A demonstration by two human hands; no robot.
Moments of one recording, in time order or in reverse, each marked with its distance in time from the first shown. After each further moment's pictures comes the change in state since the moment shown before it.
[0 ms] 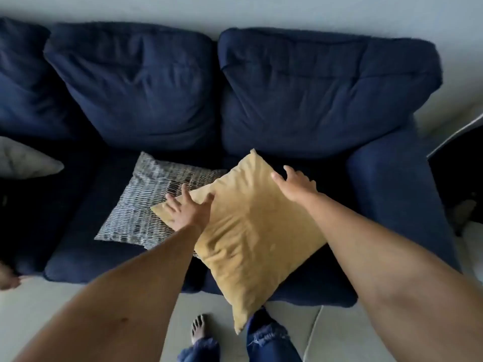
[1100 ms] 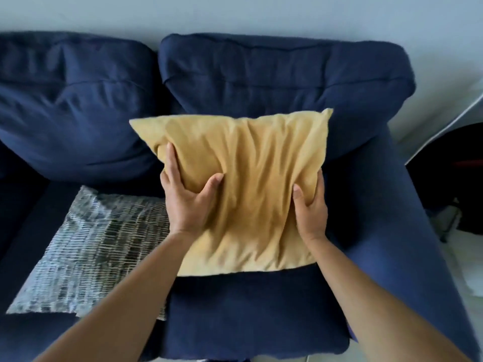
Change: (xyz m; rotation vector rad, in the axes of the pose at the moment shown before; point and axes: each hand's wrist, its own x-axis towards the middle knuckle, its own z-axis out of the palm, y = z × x) left_hand 0.034 0.140 0.061 -0.635 0.243 0.676; right_hand 0.041 0.099 -0.014 0.818 0.624 -0.096
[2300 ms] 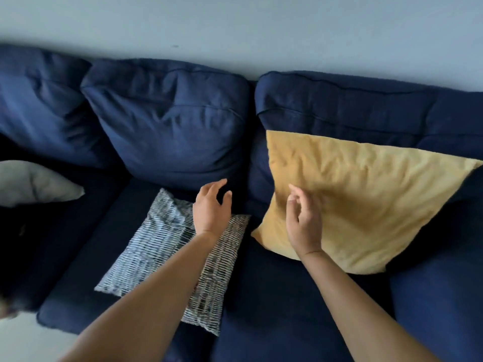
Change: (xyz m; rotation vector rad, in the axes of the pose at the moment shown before) left_hand 0.083 -0.055 -0.104 0.421 0.003 -0.119; right_hand -0.030 -0.111 0.162 -0.110 -0.099 -0.508
